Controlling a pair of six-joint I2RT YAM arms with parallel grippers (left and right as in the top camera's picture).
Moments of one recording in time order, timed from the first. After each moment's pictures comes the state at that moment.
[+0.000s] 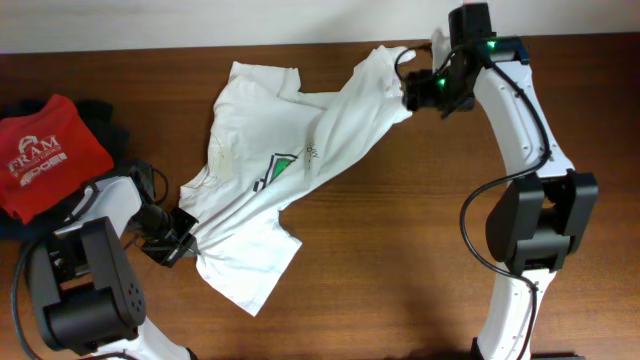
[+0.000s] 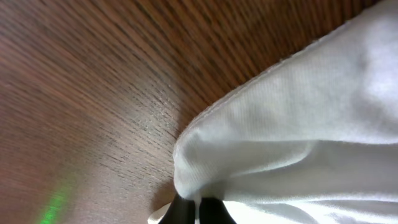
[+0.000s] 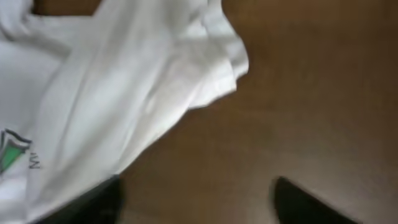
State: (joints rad) left arm 0.26 1.88 1.07 -1.00 0.23 -0.64; right arm 0.05 2.18 2.04 -1.08 -0.21 0.04
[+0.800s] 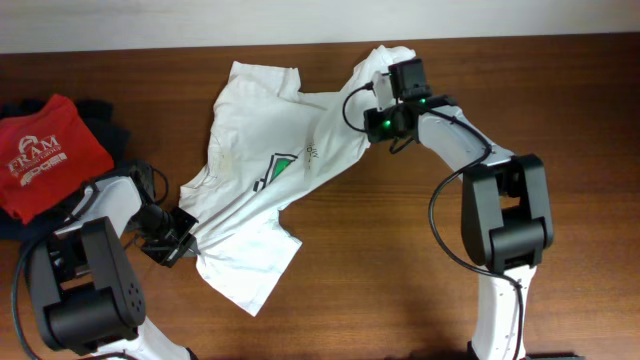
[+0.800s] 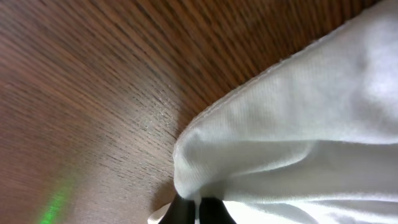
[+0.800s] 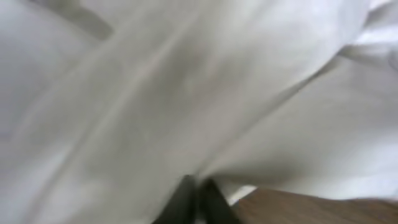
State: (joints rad) left arm 0.26 1.88 1.07 -1.00 0.23 -0.64; right arm 0.22 2.21 1.63 -0.45 -0.26 0.02
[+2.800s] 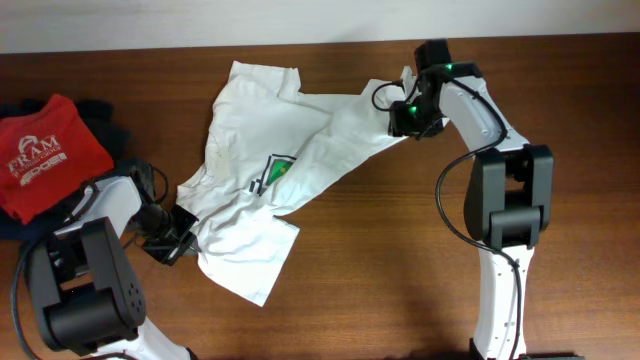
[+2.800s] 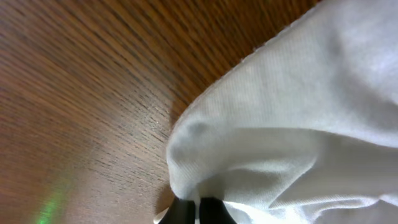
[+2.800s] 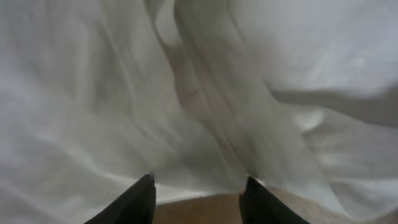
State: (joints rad) left arm 0.26 1.87 1.07 -0.98 0.24 -0.64; right arm 0.10 2.38 1.98 -0.95 -0.24 0.06
